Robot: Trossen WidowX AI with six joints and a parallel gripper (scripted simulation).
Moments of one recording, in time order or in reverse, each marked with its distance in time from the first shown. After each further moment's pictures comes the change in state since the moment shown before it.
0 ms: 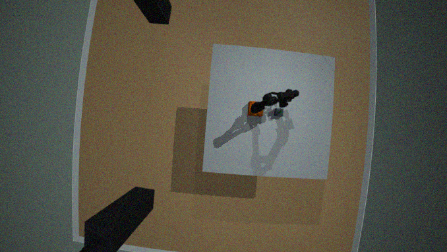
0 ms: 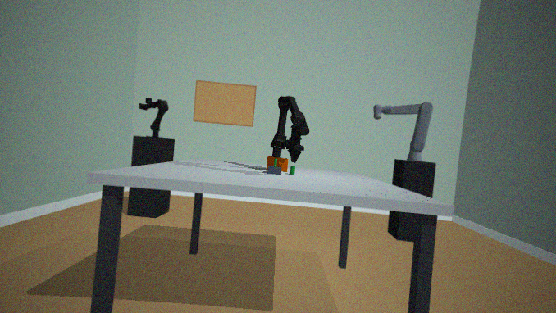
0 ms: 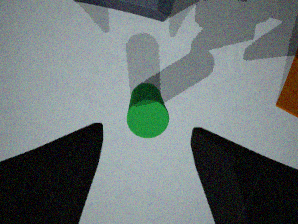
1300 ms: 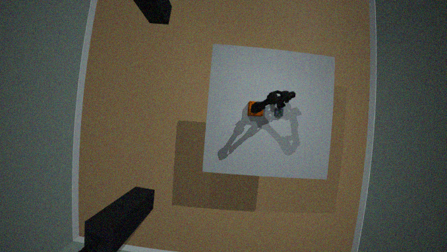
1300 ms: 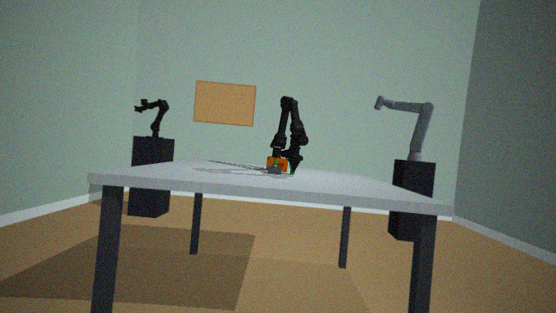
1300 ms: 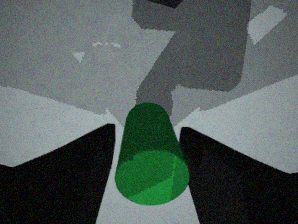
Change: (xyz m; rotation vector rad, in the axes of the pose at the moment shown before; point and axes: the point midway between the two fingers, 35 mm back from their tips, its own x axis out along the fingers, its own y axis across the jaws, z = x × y) arm 0.056 -0.001 0.000 0.000 0.000 -0.001
